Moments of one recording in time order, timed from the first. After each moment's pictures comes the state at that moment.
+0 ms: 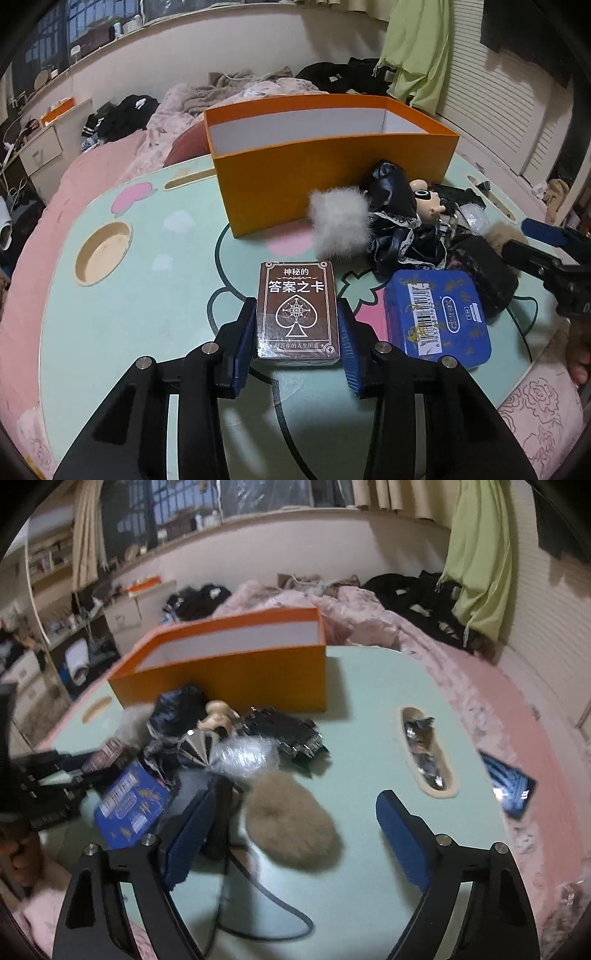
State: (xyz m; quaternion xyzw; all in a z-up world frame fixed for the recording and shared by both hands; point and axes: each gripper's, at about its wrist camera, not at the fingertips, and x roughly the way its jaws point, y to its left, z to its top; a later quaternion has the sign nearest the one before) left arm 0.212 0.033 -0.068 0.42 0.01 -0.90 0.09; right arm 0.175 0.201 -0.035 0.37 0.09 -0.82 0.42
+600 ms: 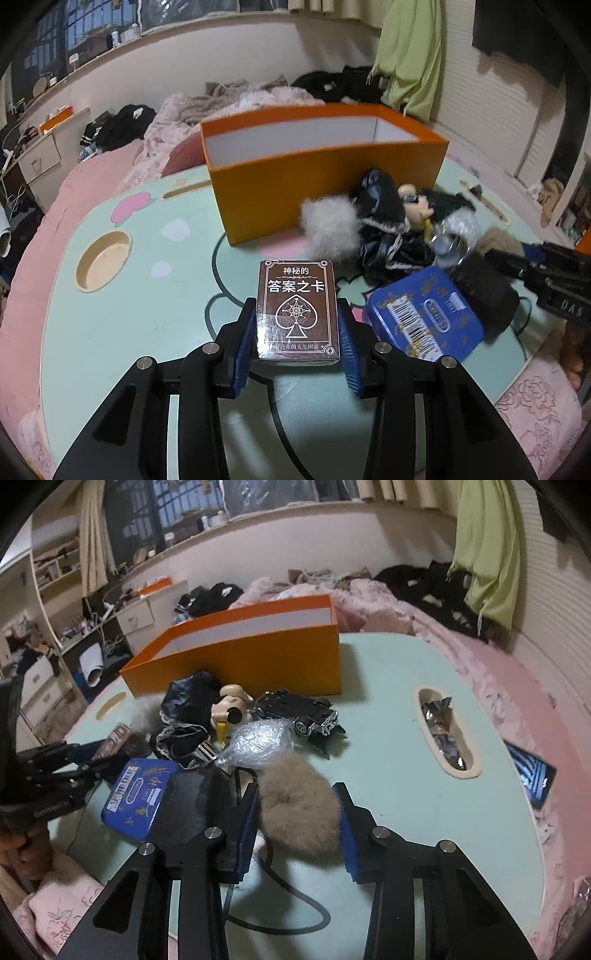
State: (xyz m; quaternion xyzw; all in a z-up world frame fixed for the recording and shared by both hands) left arm 0.220 0.038 -0.060 0.40 0.01 -0.91 0.08; right arm 0.185 0.203 -0.048 0.37 0.08 -0.81 0.44
